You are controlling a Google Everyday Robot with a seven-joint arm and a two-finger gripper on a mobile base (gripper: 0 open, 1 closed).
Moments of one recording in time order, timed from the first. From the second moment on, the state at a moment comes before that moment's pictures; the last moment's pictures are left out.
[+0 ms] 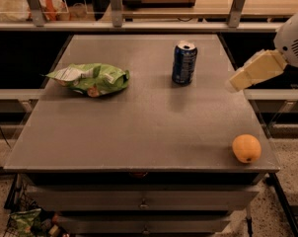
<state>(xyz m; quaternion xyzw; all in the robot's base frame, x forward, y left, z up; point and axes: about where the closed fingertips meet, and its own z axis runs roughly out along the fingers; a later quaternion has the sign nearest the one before) 0.515 -0.236 0.981 -0.36 0.86 0.00 0.37</state>
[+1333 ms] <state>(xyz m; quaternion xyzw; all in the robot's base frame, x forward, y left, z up) 0.625 -0.192 0.930 -0.39 0.82 0.16 0.39</state>
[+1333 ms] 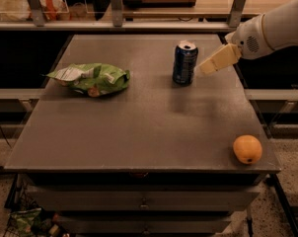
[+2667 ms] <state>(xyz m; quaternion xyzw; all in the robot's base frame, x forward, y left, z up) 0.674 -0.143 0.904 -0.43 0.79 0.19 0.40</state>
